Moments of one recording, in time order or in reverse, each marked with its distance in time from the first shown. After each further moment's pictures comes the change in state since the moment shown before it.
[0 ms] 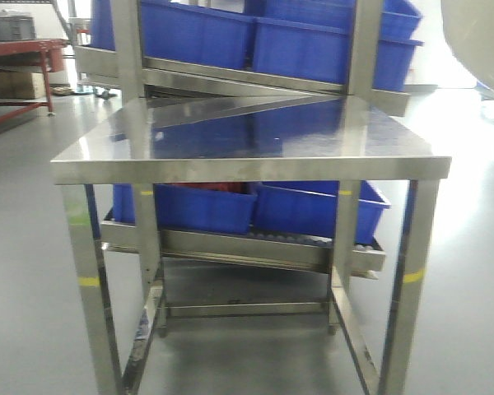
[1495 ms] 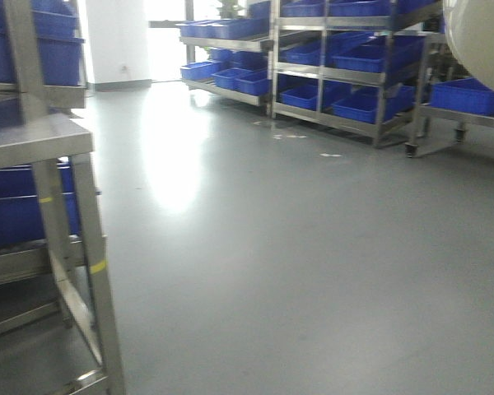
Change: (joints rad) left arm 0.000 0.000 0.000 0.000 0.000 0.000; right arm 0.000 0.000 0.000 0.000 0.000 0.000
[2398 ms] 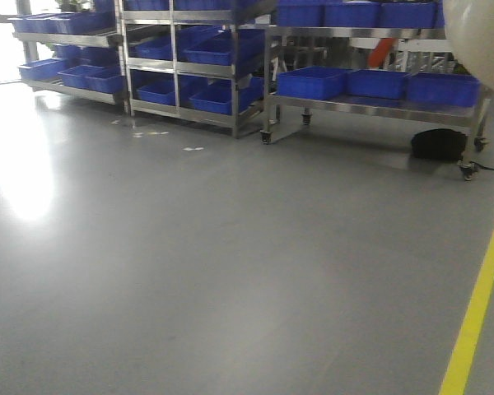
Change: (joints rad) left arm 0.000 0.000 0.000 0.000 0.000 0.000; right arm 0.000 0.000 0.000 0.000 0.000 0.000
